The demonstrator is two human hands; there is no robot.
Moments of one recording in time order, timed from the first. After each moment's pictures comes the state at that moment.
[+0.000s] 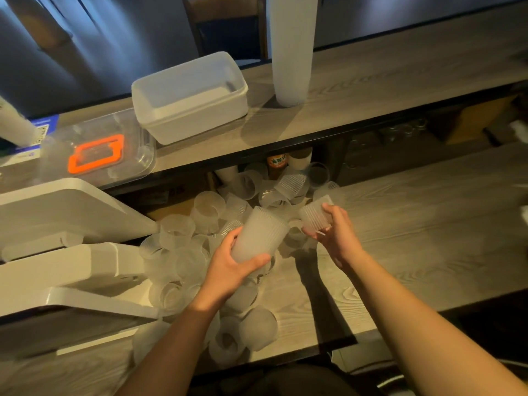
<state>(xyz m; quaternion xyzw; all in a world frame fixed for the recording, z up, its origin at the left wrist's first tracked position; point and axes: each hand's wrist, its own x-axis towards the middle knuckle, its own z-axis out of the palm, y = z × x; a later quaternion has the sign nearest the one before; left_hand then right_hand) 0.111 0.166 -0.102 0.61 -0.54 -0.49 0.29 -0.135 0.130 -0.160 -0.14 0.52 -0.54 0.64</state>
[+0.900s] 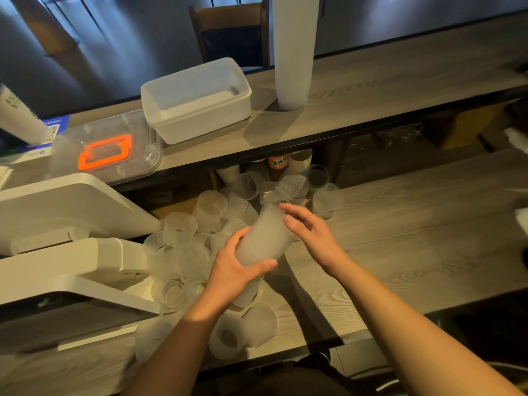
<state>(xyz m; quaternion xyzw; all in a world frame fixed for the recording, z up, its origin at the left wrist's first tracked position) 0.109 0.184 -0.094 0.60 -0.60 -0.45 0.27 -0.094 0.154 -0.111 -0.51 0.53 -0.41 0.55</state>
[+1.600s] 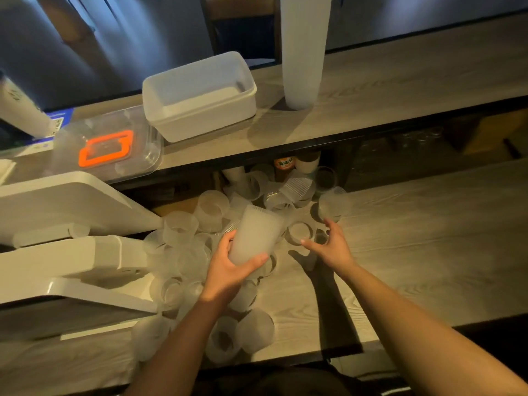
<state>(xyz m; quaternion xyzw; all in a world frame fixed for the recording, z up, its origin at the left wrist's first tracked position) 0.102 0.172 -0.104 0.64 -0.48 -0.49 0.34 -0.143 0.126 -0.222 -0.44 0.70 -0.29 0.48</state>
